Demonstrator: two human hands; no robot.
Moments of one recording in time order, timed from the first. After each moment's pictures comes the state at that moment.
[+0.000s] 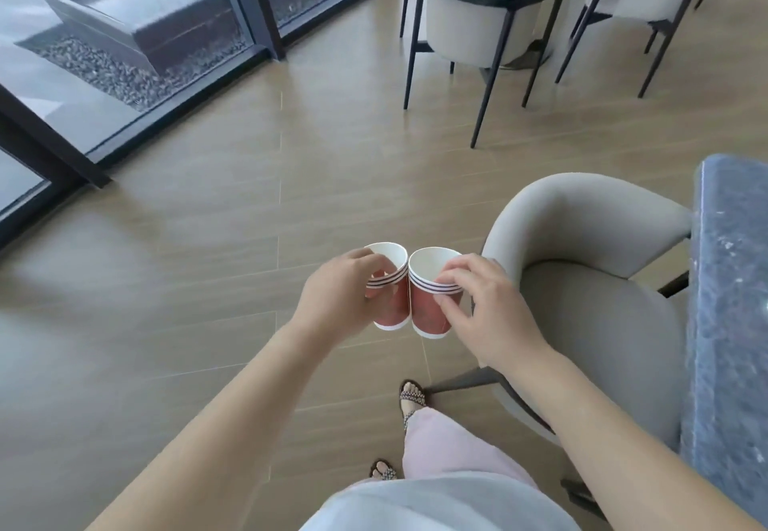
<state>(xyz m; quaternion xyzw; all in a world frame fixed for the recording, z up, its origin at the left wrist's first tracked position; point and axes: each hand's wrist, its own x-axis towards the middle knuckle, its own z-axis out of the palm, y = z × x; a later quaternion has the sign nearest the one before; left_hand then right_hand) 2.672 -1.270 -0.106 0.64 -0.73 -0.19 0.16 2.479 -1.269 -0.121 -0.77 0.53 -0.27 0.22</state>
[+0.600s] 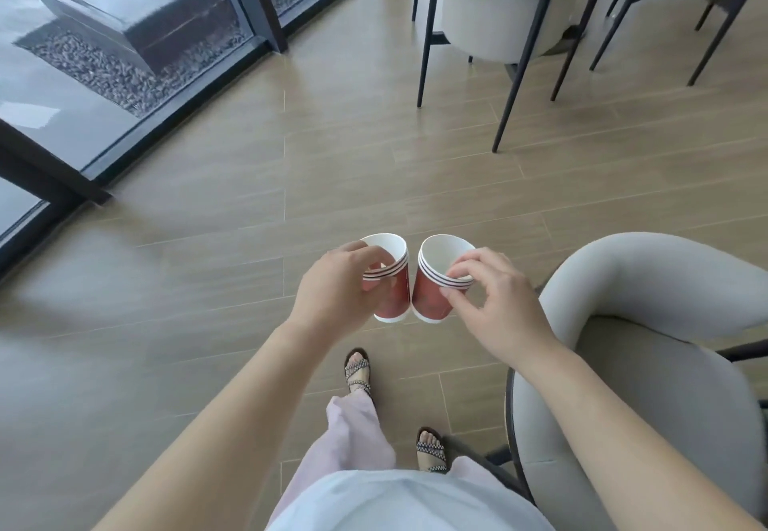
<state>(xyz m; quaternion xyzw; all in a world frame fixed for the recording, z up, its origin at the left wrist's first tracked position) 2.704 -1.484 -0.116 0.67 -0.69 -0.20 0.17 2.505 -1.487 -0.139 -0.74 0.55 -0.29 0.27</state>
